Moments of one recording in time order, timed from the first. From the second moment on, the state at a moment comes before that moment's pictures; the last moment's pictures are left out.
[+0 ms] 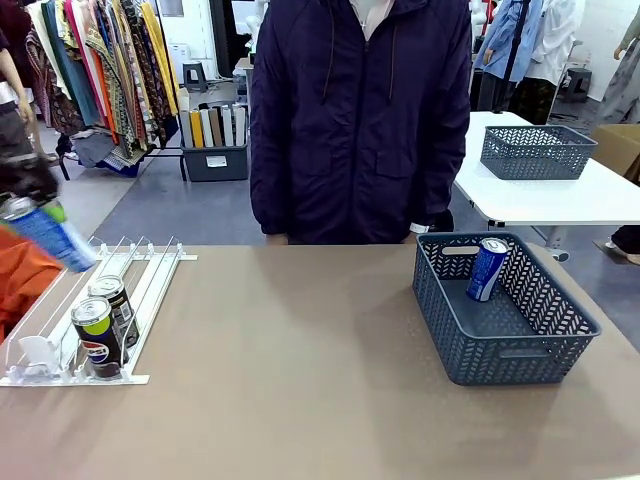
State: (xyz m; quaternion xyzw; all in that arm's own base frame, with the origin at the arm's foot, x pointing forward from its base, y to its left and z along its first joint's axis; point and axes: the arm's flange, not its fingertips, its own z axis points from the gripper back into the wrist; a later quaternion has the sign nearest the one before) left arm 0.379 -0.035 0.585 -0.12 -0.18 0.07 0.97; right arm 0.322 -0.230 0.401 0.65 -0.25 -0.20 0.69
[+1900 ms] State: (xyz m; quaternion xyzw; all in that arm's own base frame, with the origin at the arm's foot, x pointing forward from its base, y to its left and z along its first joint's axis) left arm 0.488 -0.418 0.410 0.00 -0.04 -0.18 0.98; right arm 0.322 -0.230 0.401 0.65 -0.25 -0.20 0.69
